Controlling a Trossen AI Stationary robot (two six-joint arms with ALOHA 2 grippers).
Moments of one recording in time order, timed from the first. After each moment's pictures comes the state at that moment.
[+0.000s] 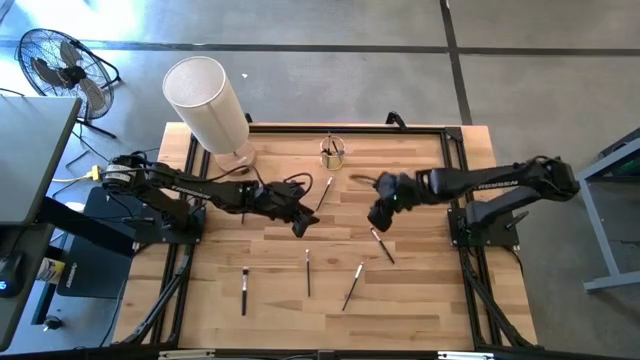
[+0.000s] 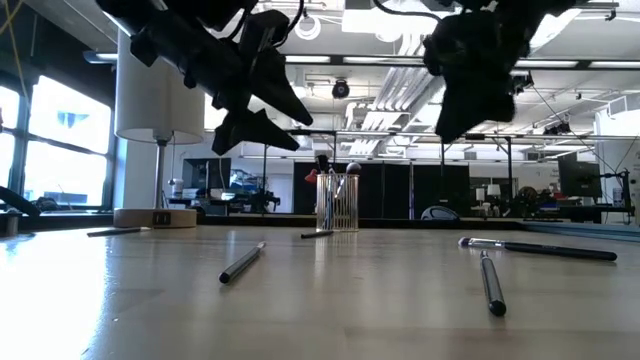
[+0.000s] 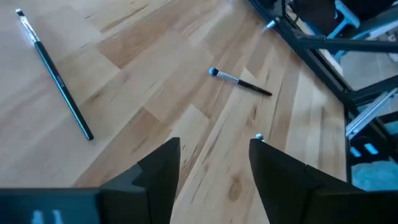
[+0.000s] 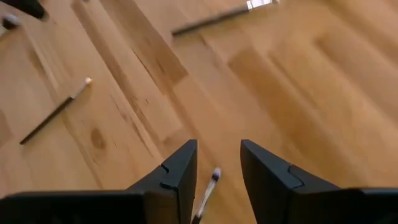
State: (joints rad) left arm -0.01 1.46 0.79 0.13 -0.03 -0.74; right arm -0.03 1.27 0.89 -0.60 0.11 0.65
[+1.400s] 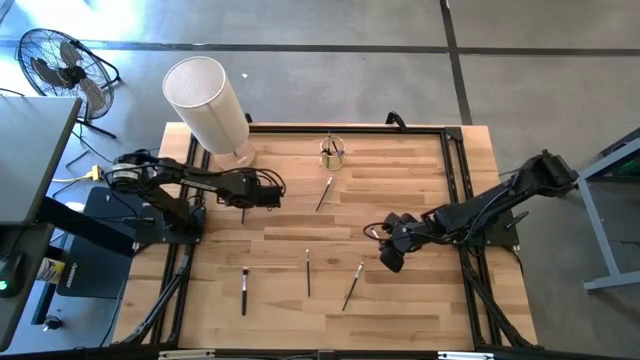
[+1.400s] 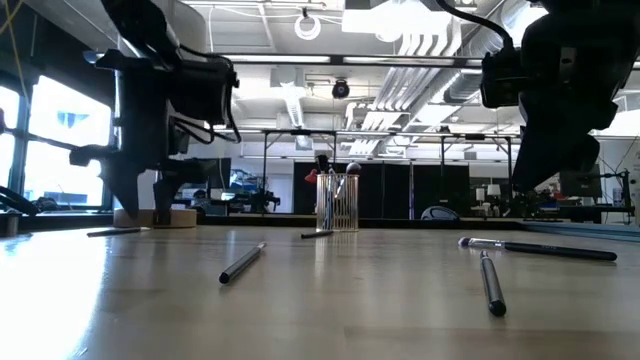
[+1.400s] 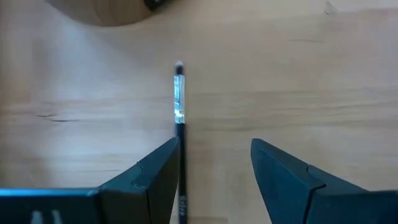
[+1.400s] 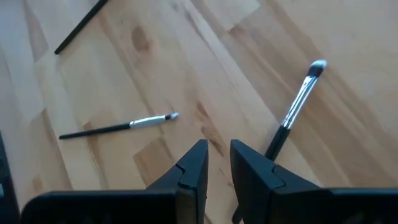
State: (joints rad) left arm 0.13 1.51 0.76 -0.79 -0.44 -1.40; right arm 0.35 1.27 0.59 -0.27 0.14 0.96
